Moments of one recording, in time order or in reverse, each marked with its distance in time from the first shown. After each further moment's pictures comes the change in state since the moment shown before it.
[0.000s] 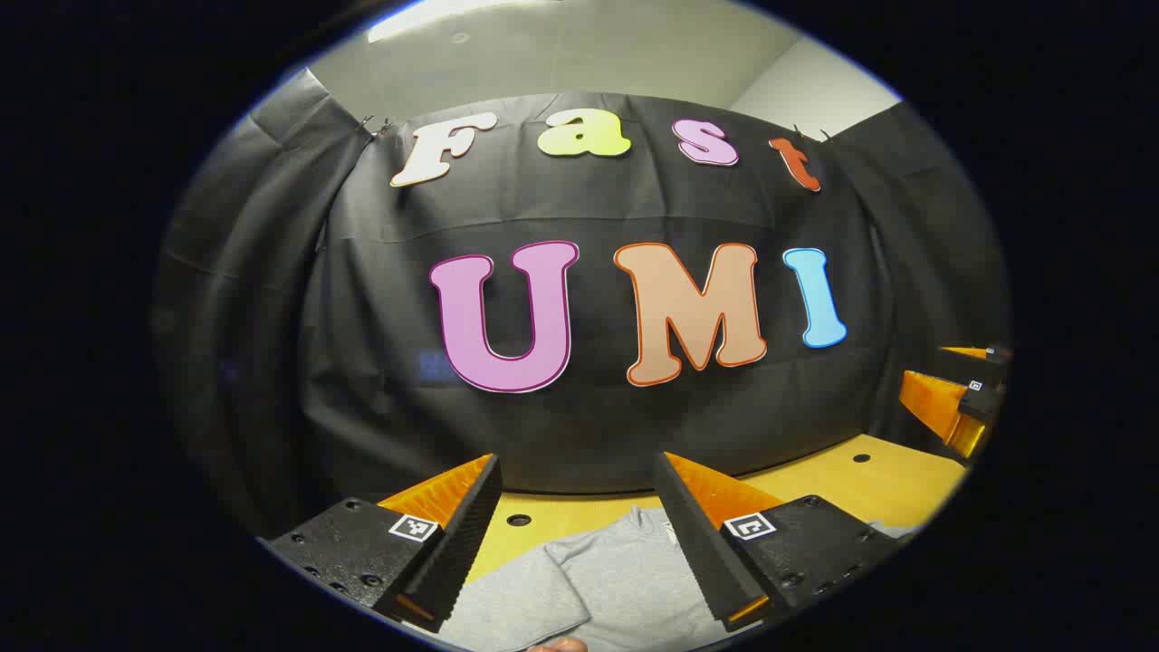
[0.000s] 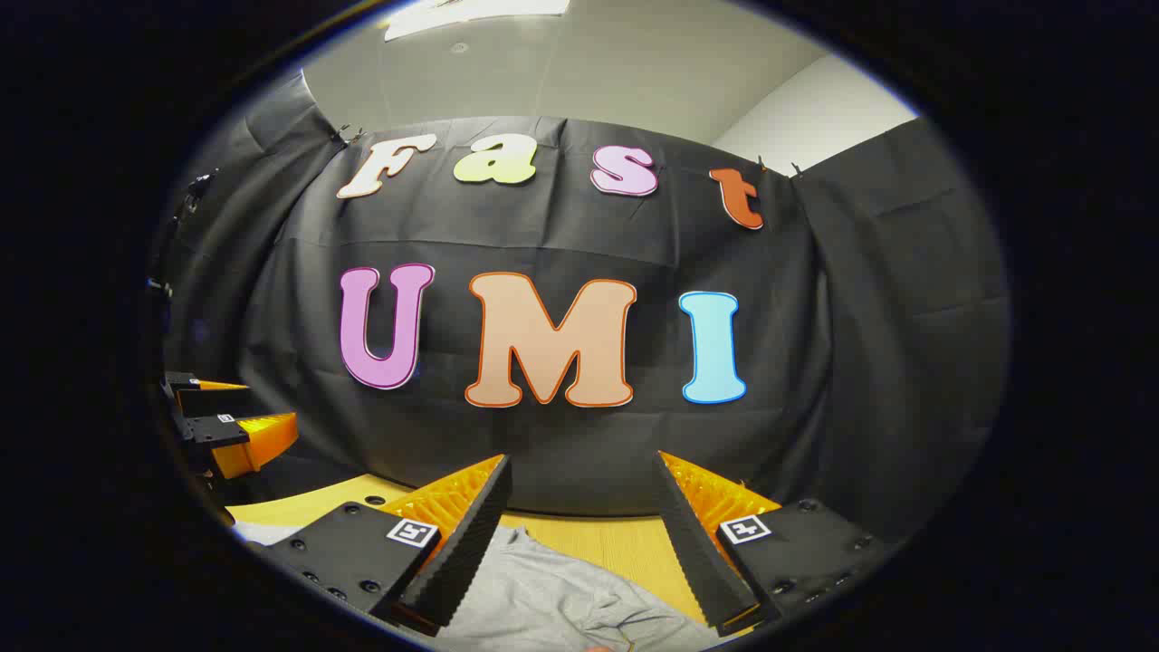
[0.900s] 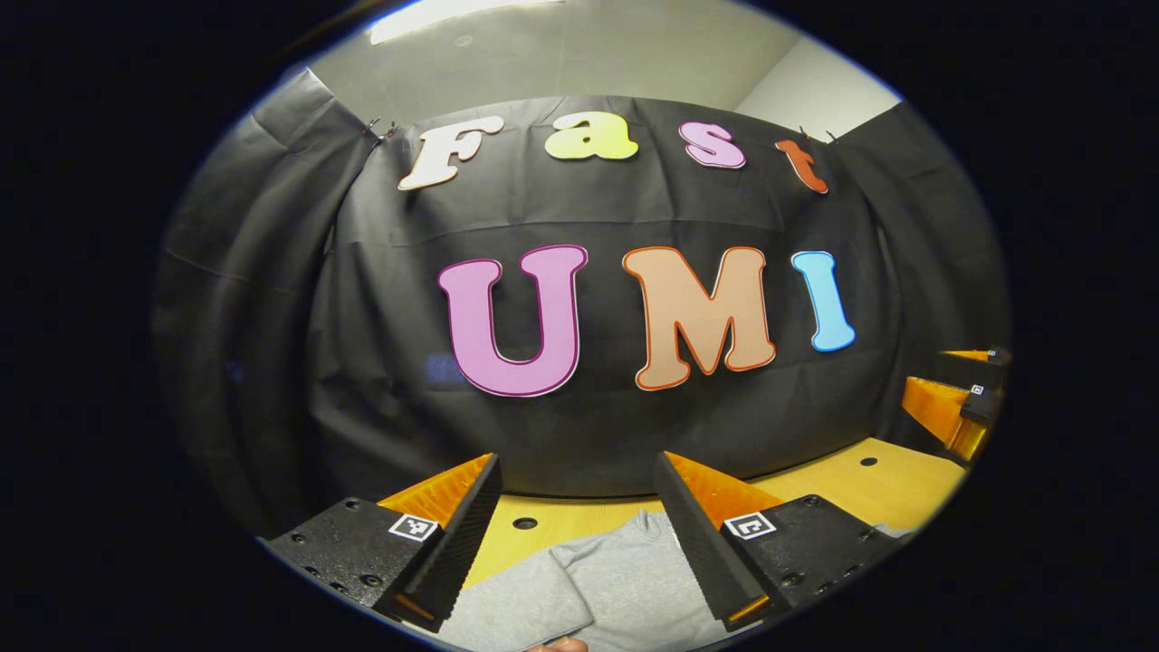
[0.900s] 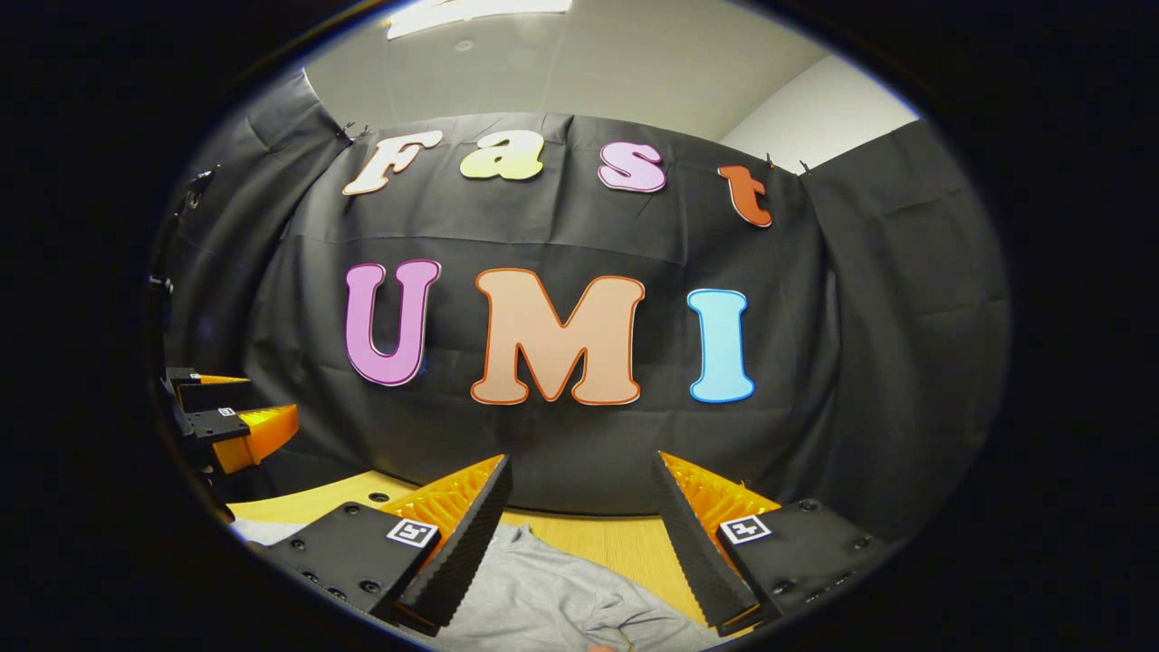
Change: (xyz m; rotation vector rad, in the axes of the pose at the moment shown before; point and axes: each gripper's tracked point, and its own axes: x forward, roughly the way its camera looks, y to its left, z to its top) left arm 0.000 0.008 0.002 -0.015 -0.014 0.031; right arm 0.003 0.001 0.000 -0.009 0.016 0.023
